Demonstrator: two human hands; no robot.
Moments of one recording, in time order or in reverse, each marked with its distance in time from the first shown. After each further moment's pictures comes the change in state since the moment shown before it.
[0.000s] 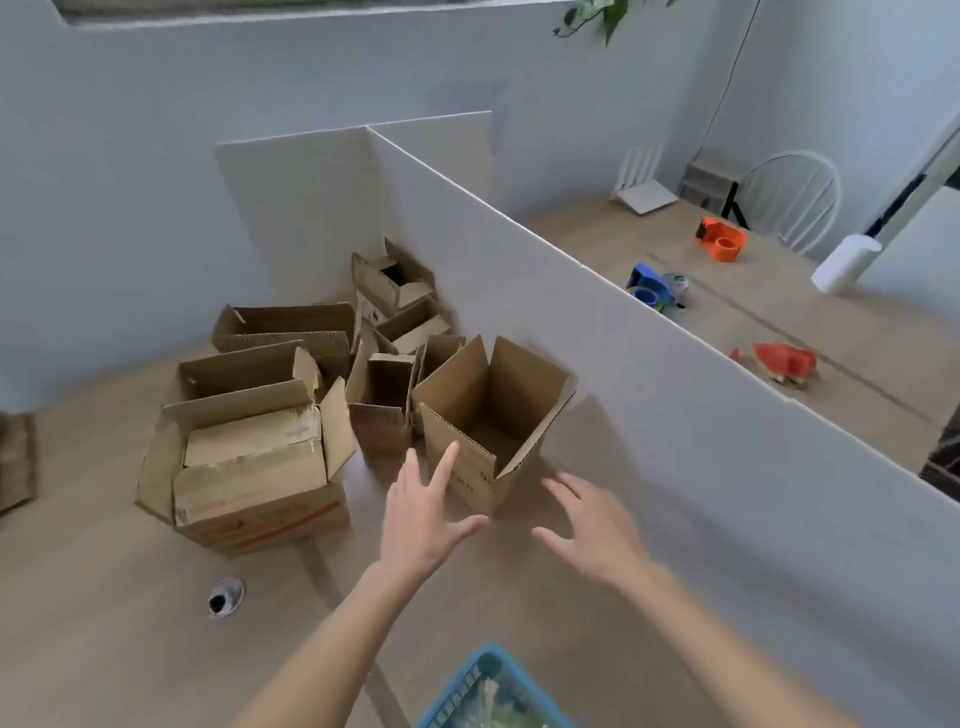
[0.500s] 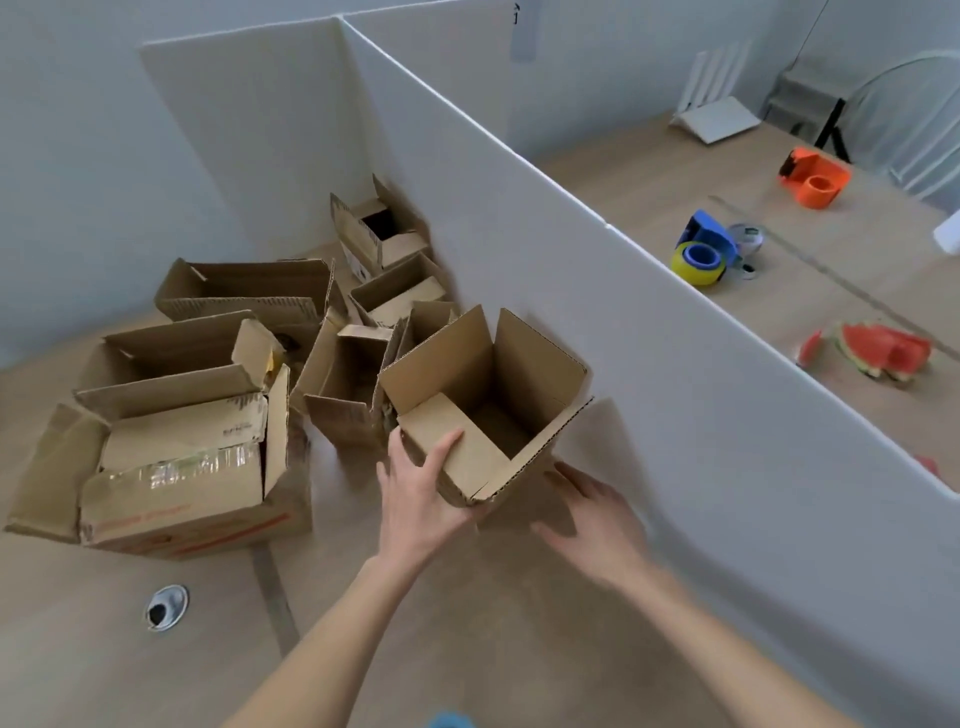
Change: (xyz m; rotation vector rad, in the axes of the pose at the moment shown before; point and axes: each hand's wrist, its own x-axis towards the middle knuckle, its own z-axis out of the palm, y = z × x) left_hand 0.097 0.010 0.078 -0.142 0.135 -0.090; right_hand 0.114 0.077 0.059 0.108 -0.063 -0.061
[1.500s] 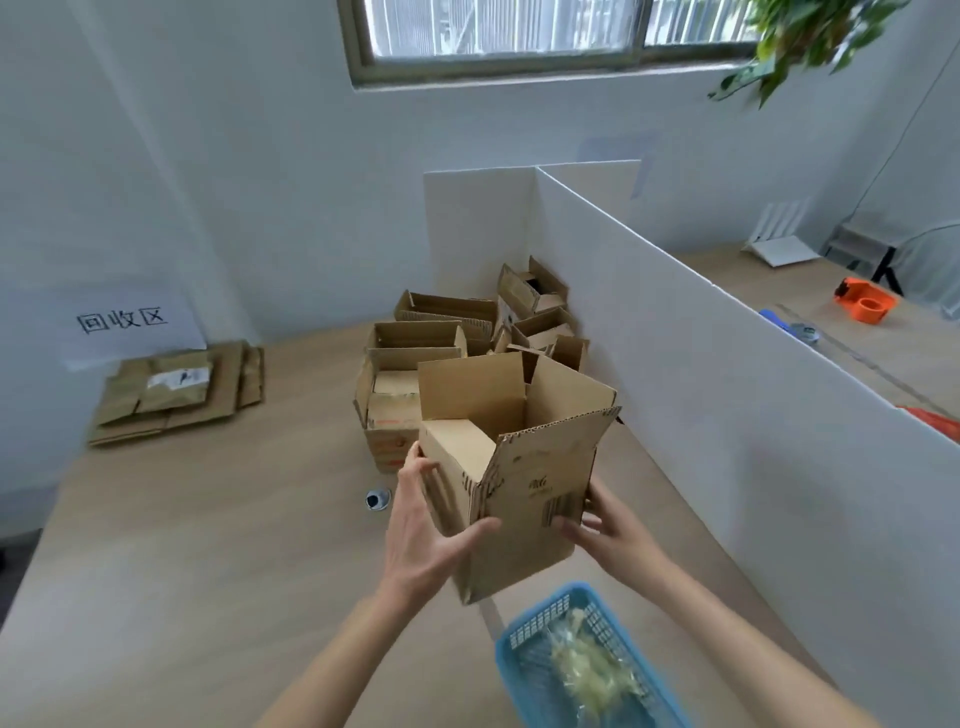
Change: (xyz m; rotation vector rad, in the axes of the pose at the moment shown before) left_hand -0.266 -0.068 -0.220 -0.473 0.259 0.038; right_hand -0.191 -0.200 -0.022 0.701 -0.086 -0.234
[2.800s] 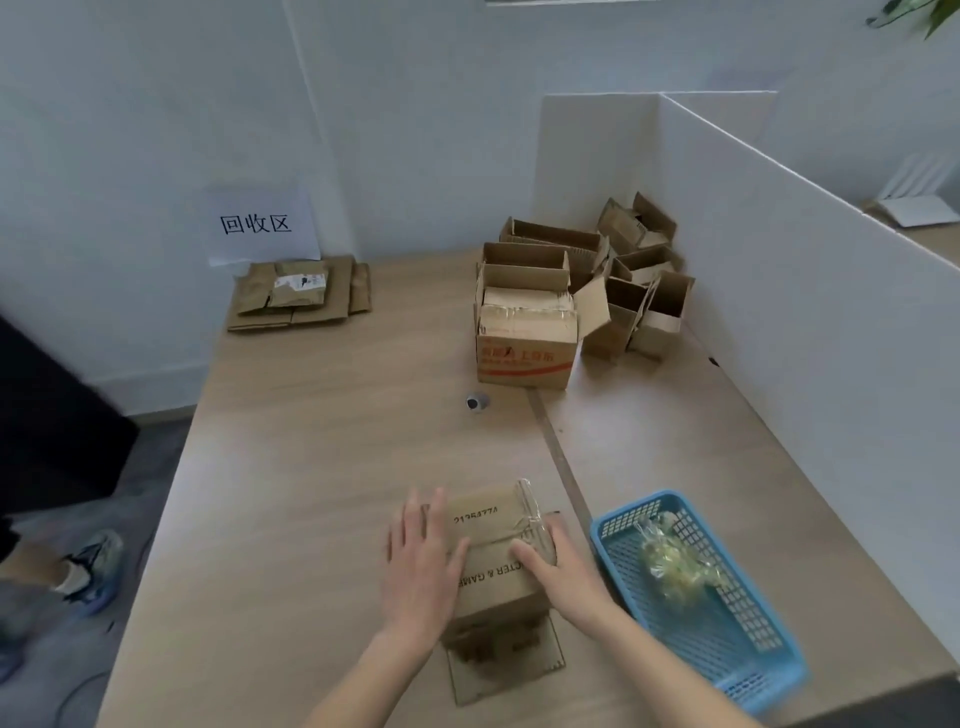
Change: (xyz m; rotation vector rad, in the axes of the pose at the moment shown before) left_hand -0.191 -0.125 -0.092 0.747 0.012 -0.283; right_hand -0.104 -0.002 0.245 -0.019 -0.170 0.249
